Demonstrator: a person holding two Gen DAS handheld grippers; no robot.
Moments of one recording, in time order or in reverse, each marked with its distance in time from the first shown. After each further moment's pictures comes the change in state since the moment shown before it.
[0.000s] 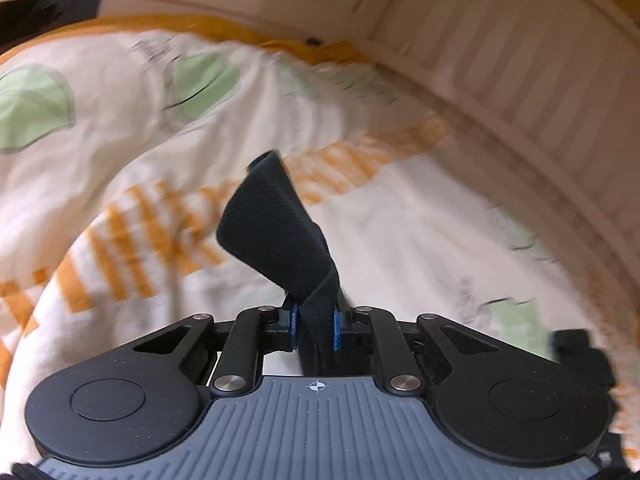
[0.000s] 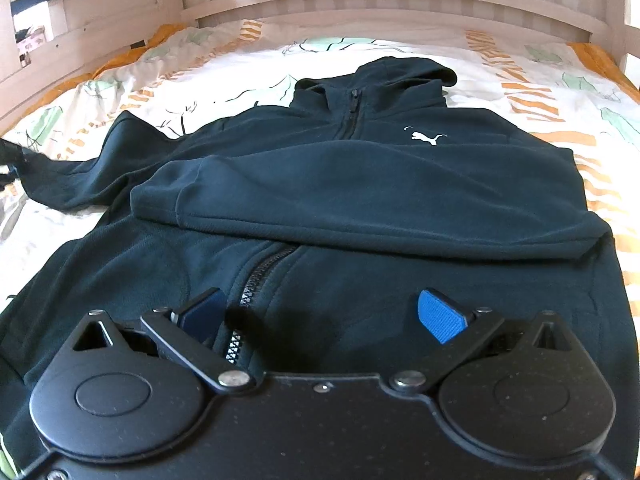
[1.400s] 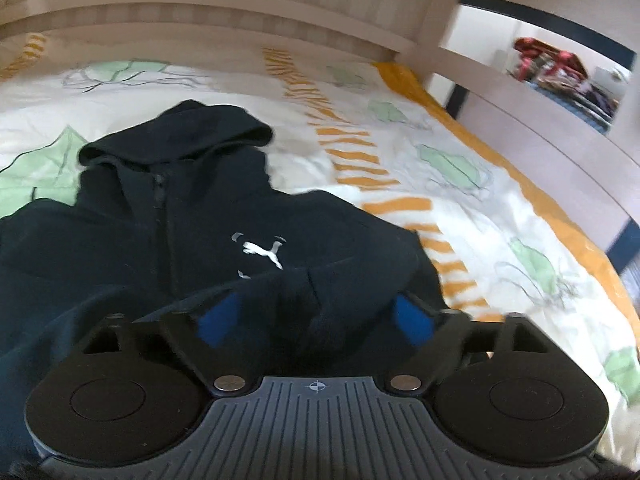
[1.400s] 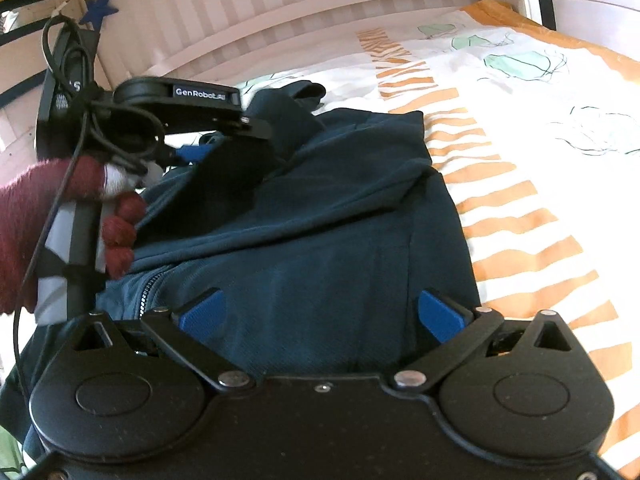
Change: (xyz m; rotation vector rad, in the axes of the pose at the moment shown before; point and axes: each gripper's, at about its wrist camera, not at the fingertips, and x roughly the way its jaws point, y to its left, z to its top) left arm -0.020 -0.366 -0.258 0.655 0.358 -0.612; right arm -0.057 -0.099 -0.033 0.280 -0.092 -0.043
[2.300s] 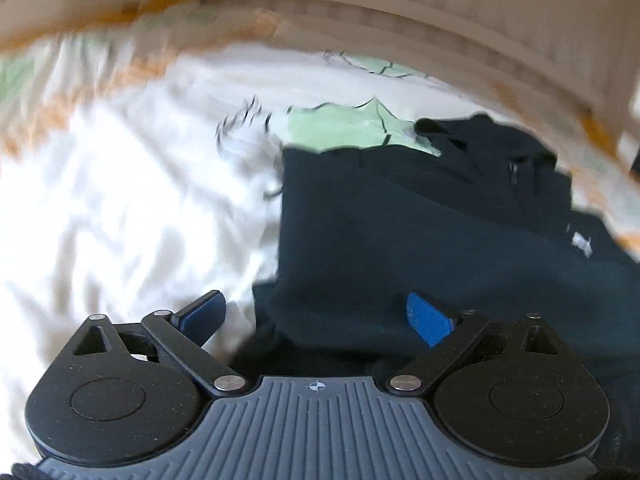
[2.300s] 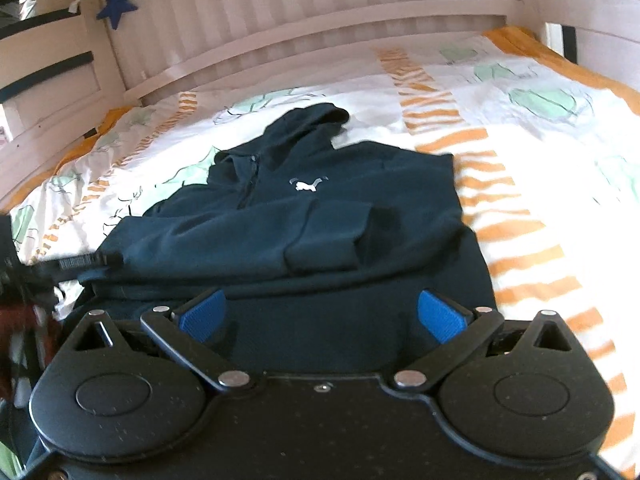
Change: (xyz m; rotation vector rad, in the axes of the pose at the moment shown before) left arm -0.090 0.160 -0.077 -0.326 -0.091 0.482; right arm 0.013 0.026 0.034 -0.076 -0.045 0.015
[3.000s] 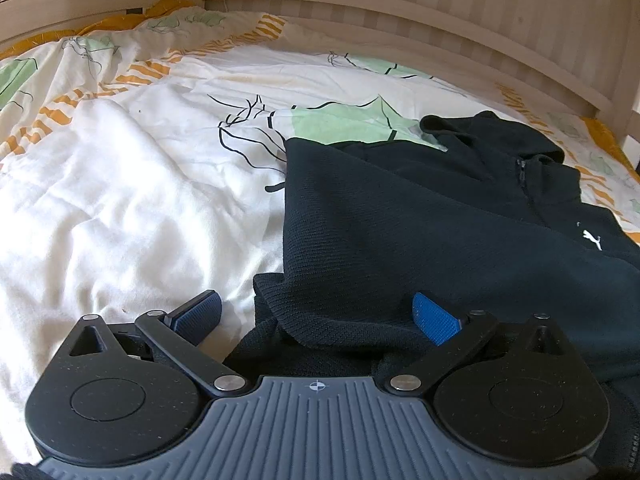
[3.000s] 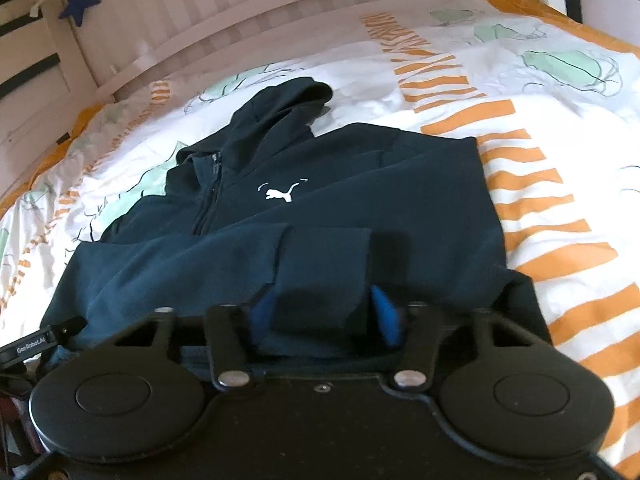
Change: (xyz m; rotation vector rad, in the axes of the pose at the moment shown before) left arm 0.008 -0.008 -0.008 0.048 -0.020 0.049; right arm 0.085 -0.017 0.030 0.077 0.103 -0.010
